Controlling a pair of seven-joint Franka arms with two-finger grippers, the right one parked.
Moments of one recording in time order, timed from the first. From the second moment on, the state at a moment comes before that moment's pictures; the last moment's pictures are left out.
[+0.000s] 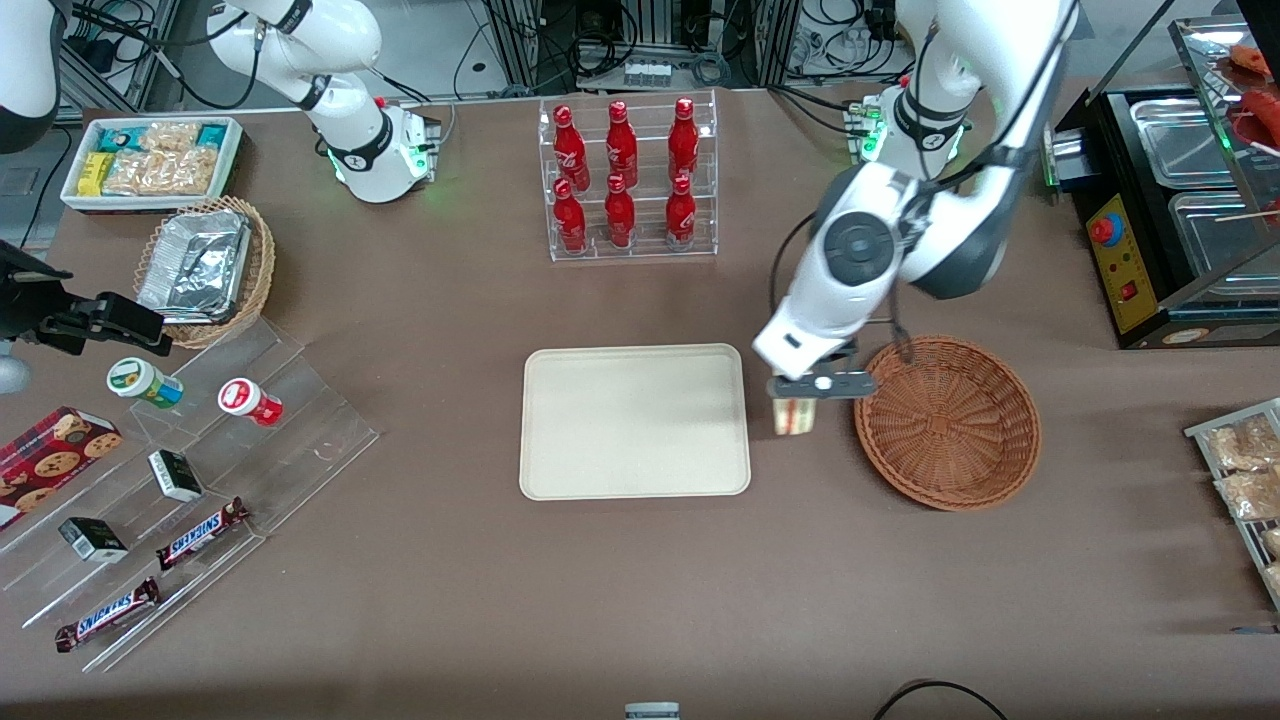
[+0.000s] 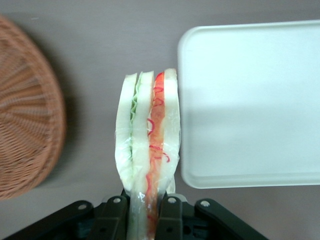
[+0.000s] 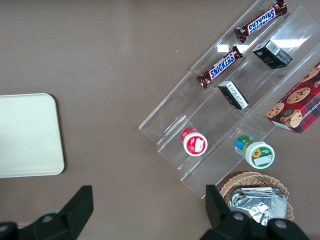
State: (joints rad) arm -0.47 0.32 -0.12 -1.85 0.01 2.10 -0.54
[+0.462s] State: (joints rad) arm -0.57 0.57 -0.12 -1.61 0.01 2.10 -0.57
